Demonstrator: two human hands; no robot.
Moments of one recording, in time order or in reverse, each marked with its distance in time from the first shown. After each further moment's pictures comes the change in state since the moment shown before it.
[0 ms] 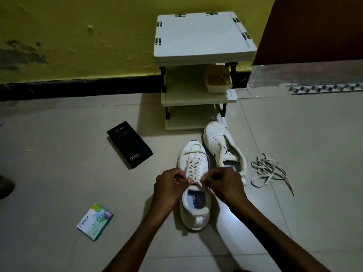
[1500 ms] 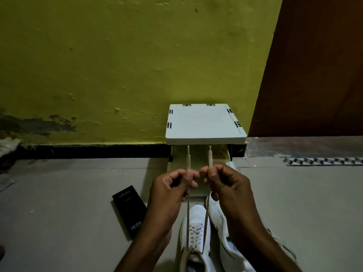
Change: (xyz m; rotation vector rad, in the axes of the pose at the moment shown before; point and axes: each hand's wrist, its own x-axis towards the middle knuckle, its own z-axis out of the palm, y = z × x) left_hand -0.009 0.160 -0.103 -0.654 0.100 0.320; right_hand -0.035 -0.162 -0.098 0.736 0.171 -0.521
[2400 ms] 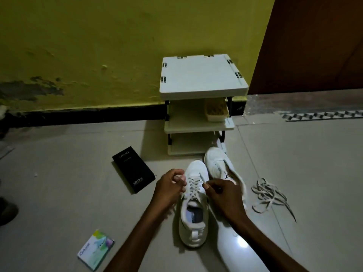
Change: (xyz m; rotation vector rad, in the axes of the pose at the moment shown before) left_hand -0.004 -0.157 -0.019 0.341 -0.081 -0.340; right_hand -0.048 0.163 -0.034 -0.614 -0.053 0.186
